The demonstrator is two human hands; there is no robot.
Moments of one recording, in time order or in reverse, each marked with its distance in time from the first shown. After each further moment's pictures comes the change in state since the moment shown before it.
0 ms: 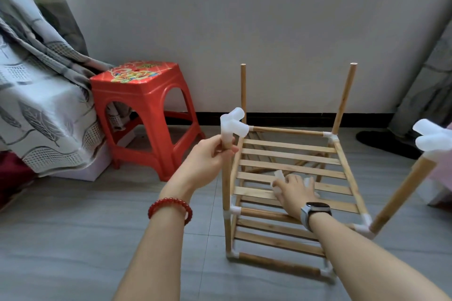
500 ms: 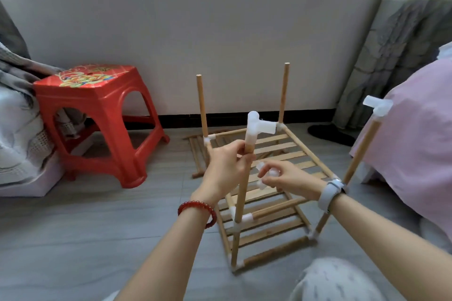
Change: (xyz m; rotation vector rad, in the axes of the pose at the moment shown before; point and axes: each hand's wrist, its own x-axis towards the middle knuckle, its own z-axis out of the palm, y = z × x) left_hand -0.004 0.047 0.101 -0.020 -0.021 0.176; right_hand -0.074 0.039 -0.096 0.755 -0.147 -0.039
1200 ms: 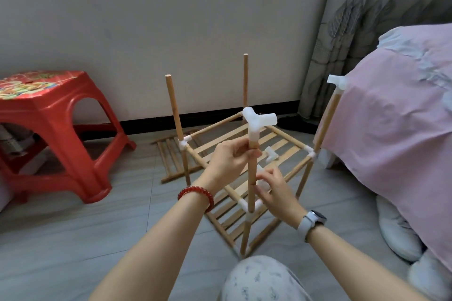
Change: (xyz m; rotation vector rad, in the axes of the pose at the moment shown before) left_hand 0.031 0.038 0.082 -0.251 -0.239 0.078; right_hand -0.044 0.087 0.008 -0.088 0.510 -0.129
